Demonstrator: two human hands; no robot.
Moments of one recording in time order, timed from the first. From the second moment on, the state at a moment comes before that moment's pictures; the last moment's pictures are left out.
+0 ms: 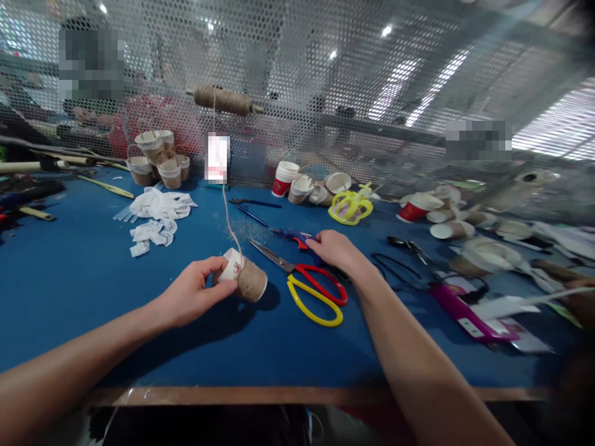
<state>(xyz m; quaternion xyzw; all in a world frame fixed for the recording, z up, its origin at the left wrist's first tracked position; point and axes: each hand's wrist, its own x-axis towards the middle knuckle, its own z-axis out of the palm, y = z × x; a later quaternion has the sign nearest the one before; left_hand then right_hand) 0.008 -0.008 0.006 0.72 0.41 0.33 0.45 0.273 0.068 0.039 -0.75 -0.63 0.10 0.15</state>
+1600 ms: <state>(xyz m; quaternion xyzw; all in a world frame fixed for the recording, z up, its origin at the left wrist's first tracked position) 0.002 0.003 0.000 0.73 0.43 0.32 0.43 0.224 -0.030 0.049 -0.53 -0.80 0.14 0.25</state>
